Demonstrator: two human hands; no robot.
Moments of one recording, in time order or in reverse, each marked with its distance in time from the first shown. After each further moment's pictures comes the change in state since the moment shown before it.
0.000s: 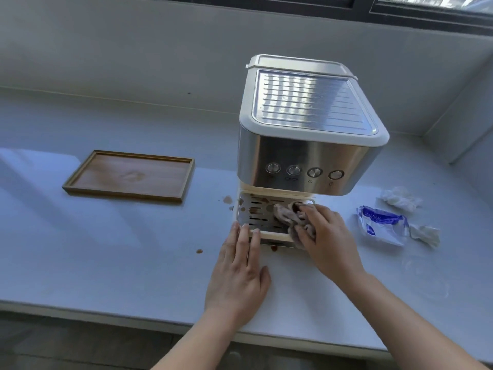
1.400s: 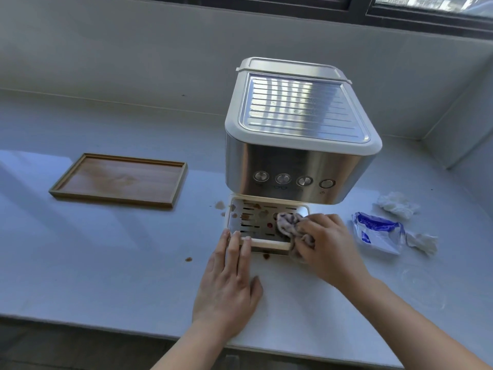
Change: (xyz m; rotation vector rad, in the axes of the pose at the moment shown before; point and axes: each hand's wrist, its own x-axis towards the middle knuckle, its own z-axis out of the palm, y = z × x) left_hand 0.000 0.001 -0.004 0.064 0.004 -0.005; right_hand 0.008 0.010 -0.014 -0.080 -0.086 -0.053
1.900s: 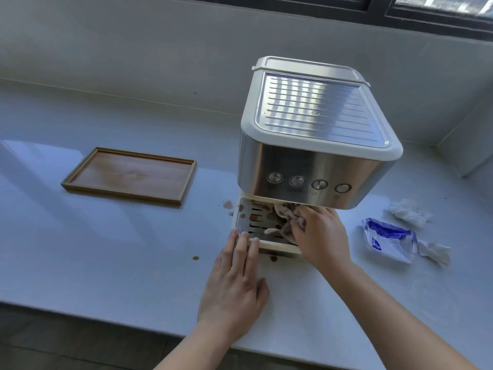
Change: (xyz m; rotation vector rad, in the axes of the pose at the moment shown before) left_hand 0.000 0.001 0.000 -0.028 -0.004 -0.008; right_hand 0.035 -0.024 0.016 -0.034 0.044 0.153
